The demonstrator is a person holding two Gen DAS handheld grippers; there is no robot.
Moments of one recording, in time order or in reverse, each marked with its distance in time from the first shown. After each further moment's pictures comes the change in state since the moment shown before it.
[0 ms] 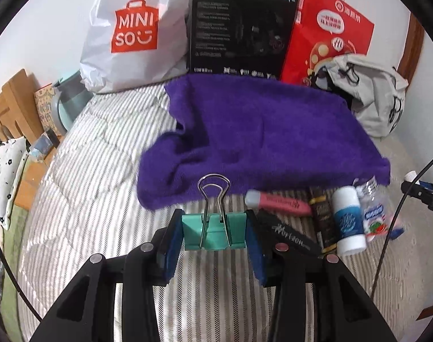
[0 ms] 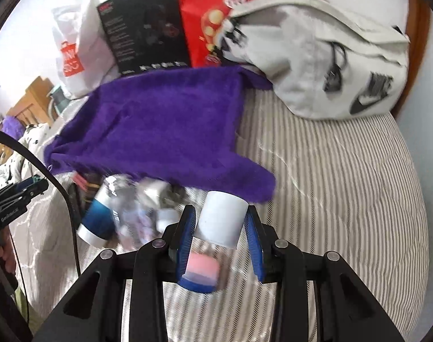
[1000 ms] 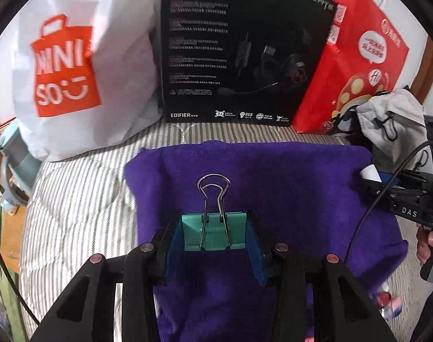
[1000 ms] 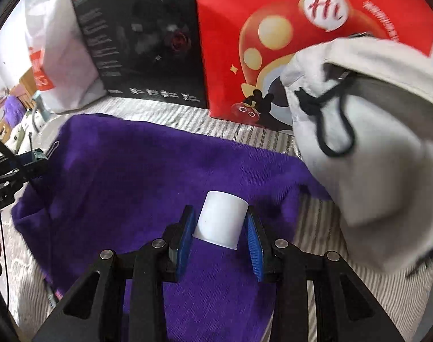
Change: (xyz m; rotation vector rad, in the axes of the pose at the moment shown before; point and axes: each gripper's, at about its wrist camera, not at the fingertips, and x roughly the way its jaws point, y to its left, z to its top) left arm 0.105 -0.001 0.143 0.054 0.042 -0.082; right arm 0.131 0.024 0.159 -0.149 0.067 0.018
